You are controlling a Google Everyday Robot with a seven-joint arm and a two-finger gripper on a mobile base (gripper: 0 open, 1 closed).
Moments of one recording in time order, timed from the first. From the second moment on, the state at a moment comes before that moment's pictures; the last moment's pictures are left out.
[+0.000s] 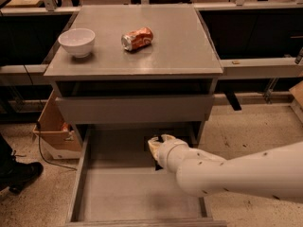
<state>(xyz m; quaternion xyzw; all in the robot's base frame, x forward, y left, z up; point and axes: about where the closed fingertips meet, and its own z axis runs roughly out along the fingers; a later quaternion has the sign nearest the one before) 0.534 -0.015 0.641 -0.21 0.86 0.13 0.45</state>
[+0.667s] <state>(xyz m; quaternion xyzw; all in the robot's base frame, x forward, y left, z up) 0.537 -0.046 0.662 -0.17 0.85 0.14 0.47</state>
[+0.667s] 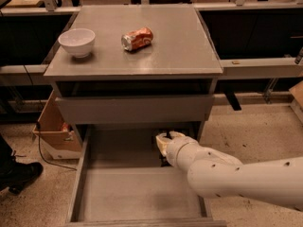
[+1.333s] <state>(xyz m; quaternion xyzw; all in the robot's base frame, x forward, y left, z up) 0.570 -0.115 0.746 -0.13 0.81 0.10 0.56</state>
